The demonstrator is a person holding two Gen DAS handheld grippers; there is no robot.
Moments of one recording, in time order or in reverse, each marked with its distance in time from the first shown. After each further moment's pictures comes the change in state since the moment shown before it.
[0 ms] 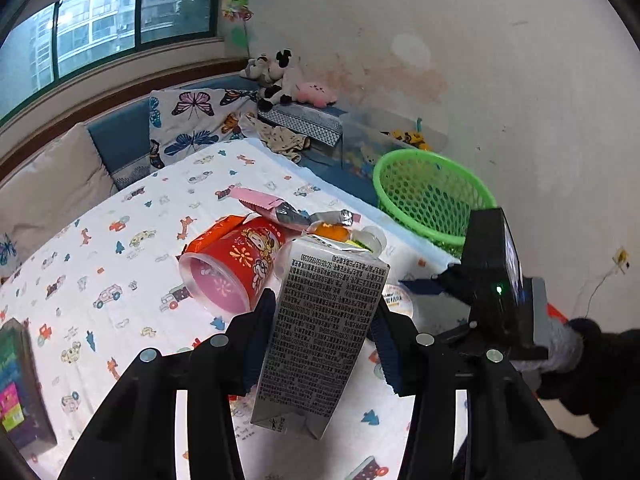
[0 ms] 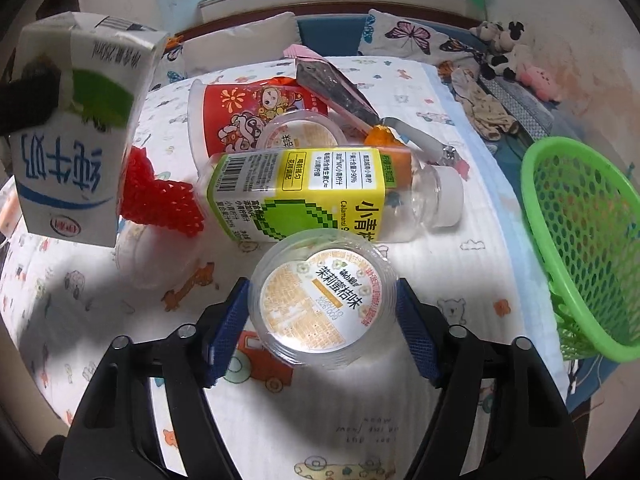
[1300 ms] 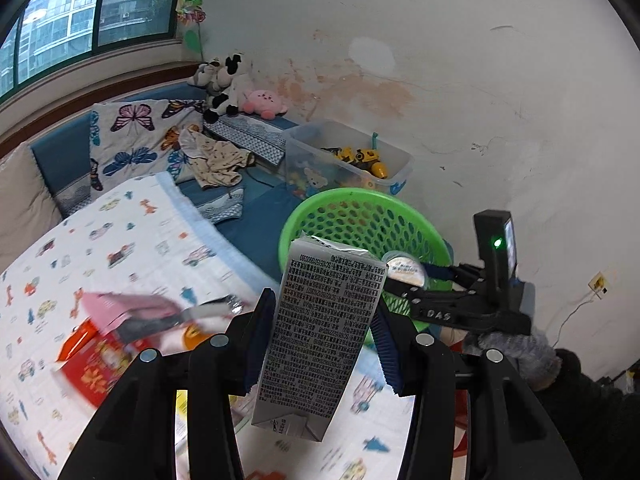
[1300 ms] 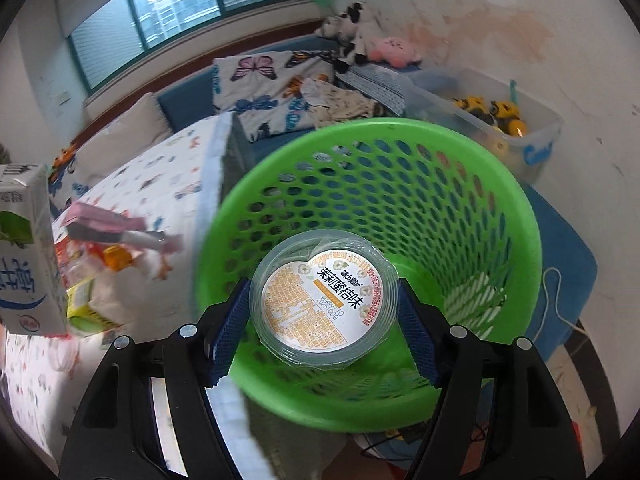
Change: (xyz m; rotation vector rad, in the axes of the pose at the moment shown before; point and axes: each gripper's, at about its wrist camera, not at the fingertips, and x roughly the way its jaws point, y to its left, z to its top) left arm 0.100 -0.110 0.109 0.007 -0.006 -0.137; right arm -0.068 -0.241 -0.012 0.395 -0.099 -0.198
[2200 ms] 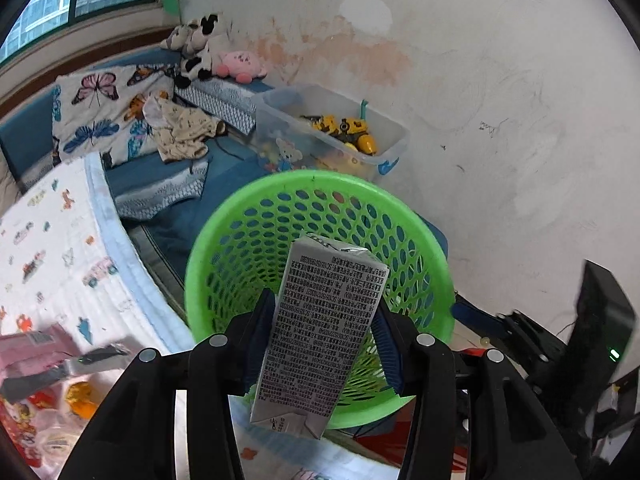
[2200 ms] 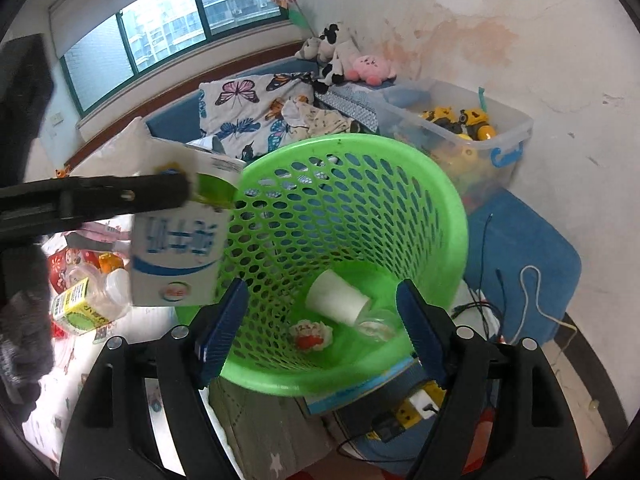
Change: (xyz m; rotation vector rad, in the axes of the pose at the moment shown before) left arm 0.137 -0.053 0.035 -0.047 0.130 -0.041; right arm -0.046 -0.031 -0.022 0.023 -0.097 -0.034
